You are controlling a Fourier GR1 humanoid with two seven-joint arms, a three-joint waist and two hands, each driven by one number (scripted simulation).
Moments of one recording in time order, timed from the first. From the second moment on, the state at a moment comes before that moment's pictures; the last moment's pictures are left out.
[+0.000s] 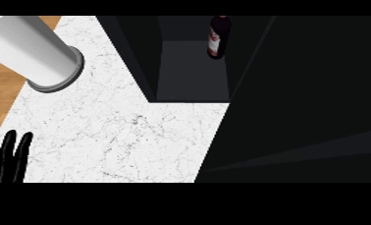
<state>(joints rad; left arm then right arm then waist) 0.46 0.74 -0.38 -2.16 0.78 0.43 -0.67 0.08 -0.01 0.64 -2.41 -0.25 0.22 0.74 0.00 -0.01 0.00</state>
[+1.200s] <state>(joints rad) 0.47 0.79 -0.15 -2.13 0.94 0.21 -0.55 -0.35 -0.17 0.89 -2.37 0.08 -0.33 0.76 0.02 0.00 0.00</state>
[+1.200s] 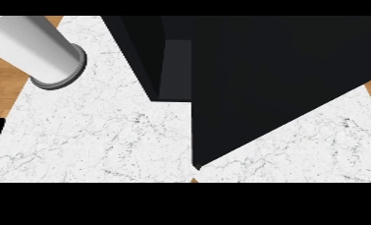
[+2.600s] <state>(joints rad) 0.34 0.67 -0.15 -2.07 0.86 0.23 -0.46 -1.20 0.00 0.45 -1.36 -0.22 -0.35 0.46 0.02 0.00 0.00</state>
